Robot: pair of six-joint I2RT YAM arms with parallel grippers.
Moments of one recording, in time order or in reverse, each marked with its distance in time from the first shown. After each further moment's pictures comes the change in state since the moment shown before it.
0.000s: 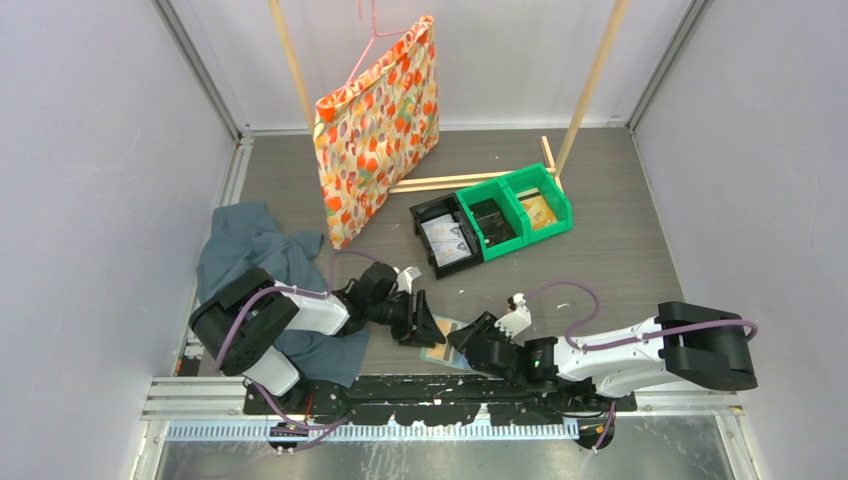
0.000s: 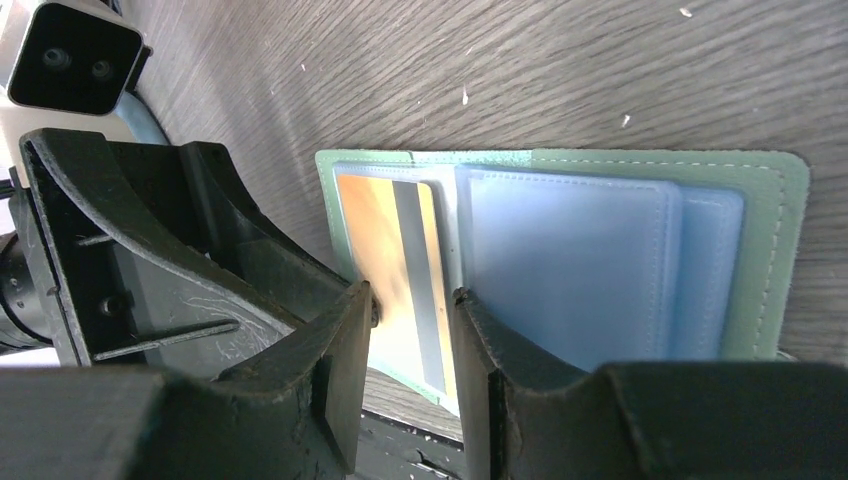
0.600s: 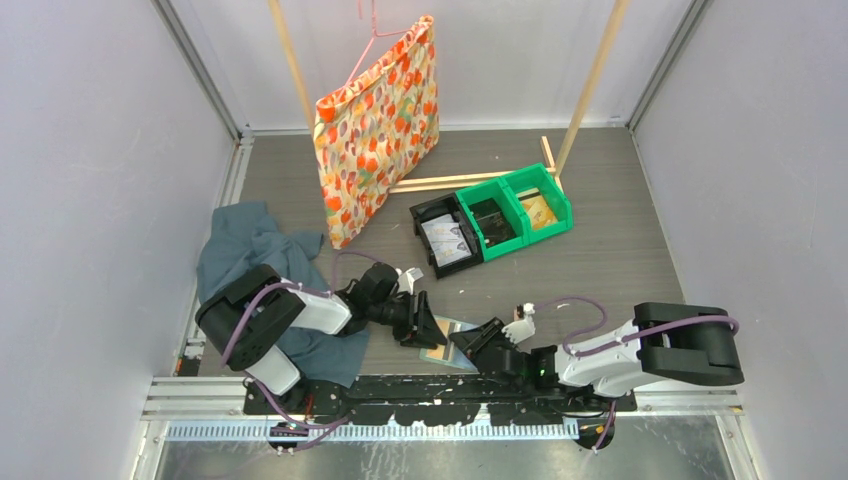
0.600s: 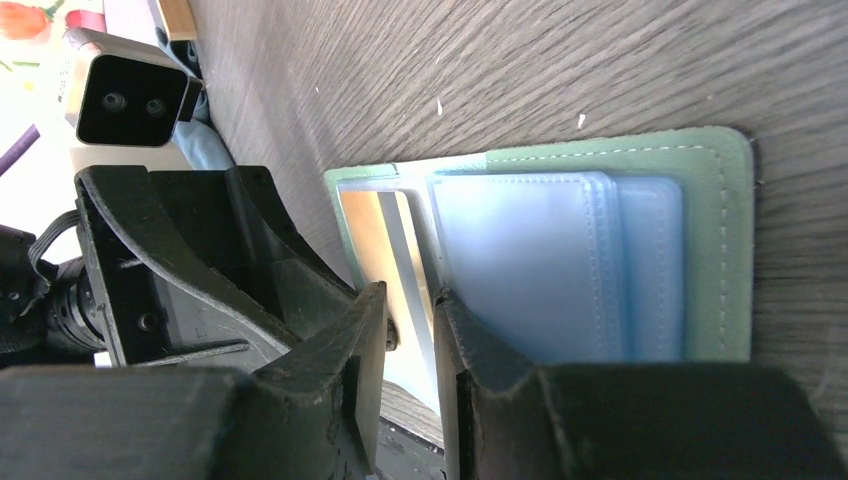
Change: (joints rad) left arm 0.000 0.040 0.000 0.050 0.037 -0.015; right arm 0.023 0.082 -0.137 0.316 0.070 0.133
